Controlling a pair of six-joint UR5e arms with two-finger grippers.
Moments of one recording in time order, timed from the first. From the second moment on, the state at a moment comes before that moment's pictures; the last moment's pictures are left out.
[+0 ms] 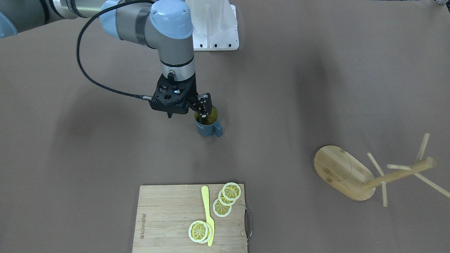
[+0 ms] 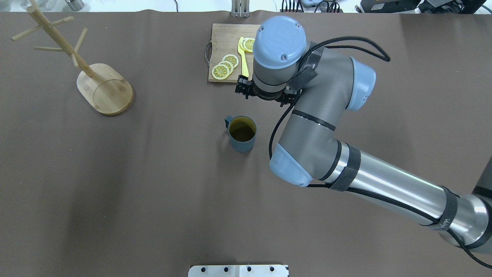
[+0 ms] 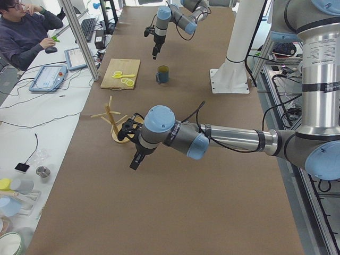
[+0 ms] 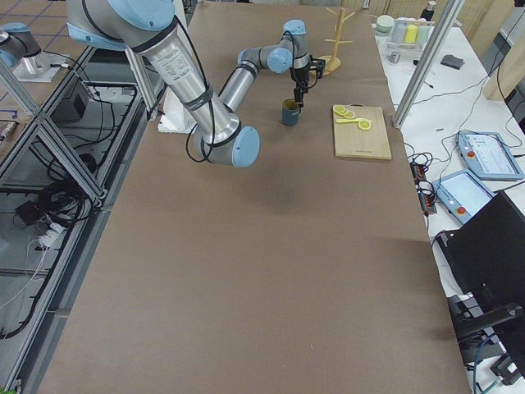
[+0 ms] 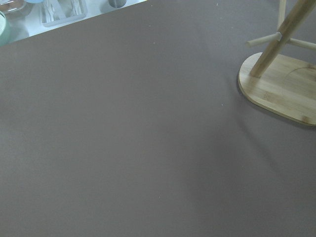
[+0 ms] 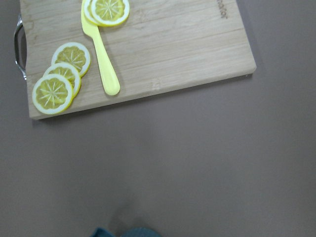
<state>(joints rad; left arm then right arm) -1.62 -1.47 -1.78 -1.97 -2.41 0.01 0.67 -0.77 1.65 -1.69 1.83 1.30</state>
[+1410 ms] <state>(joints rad) -1.07 -1.74 -1.80 -2.49 -2.22 -0.63 1.32 -1.35 1.66 -1.56 2.24 0.26</state>
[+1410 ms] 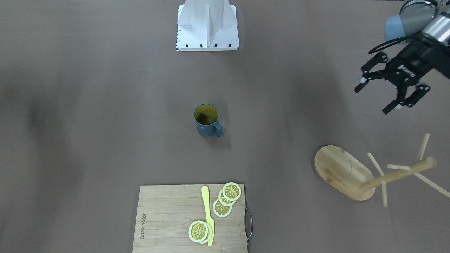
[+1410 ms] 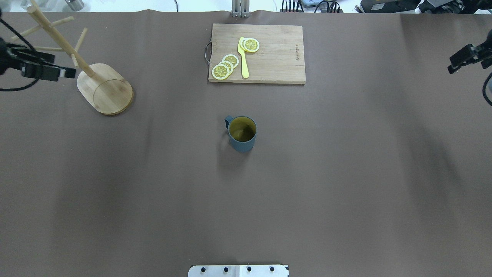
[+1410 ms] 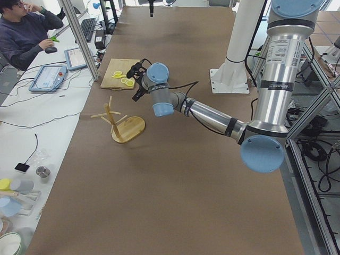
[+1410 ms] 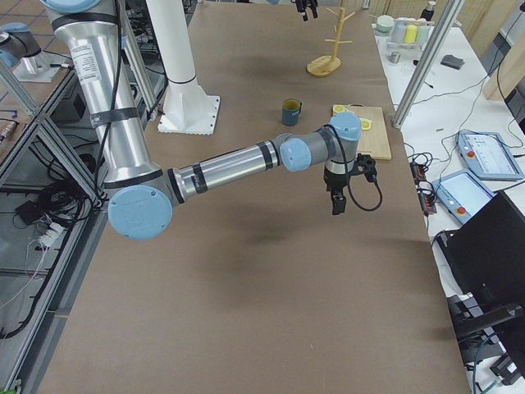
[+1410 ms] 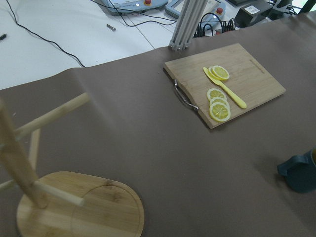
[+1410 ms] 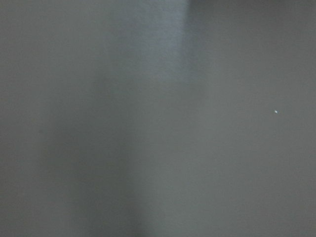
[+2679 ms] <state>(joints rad) -0.64 -2.08 -1.38 -2.66 -1.85 -0.60 1.47 -1.70 1.66 -1.37 2.26 0.09</state>
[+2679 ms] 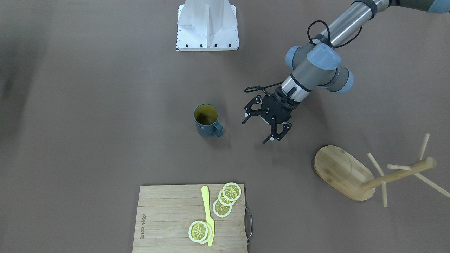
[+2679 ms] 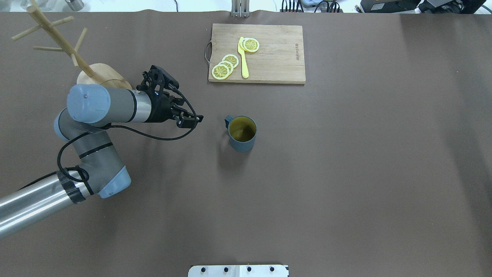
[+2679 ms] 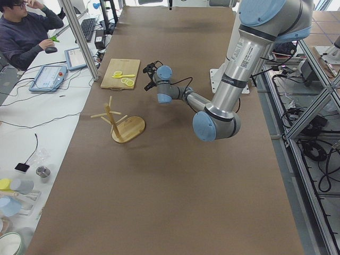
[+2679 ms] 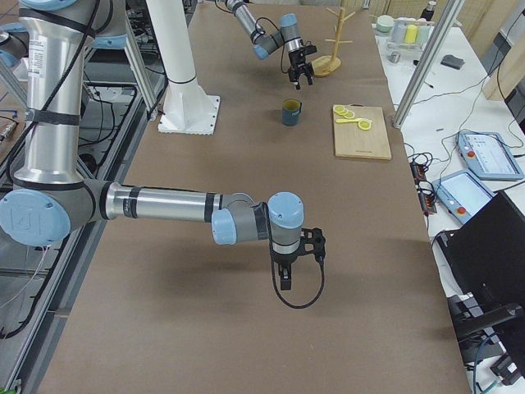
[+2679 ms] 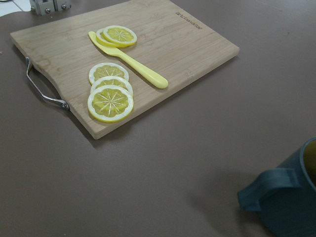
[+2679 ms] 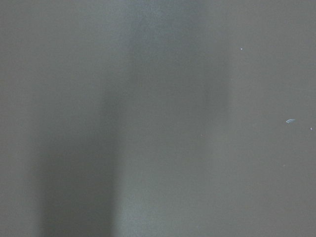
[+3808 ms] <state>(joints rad) -0.56 -2.21 -1.25 -2.69 -1.85 -0.53 1.48 -1.71 1.66 -1.36 2.26 0.09</state>
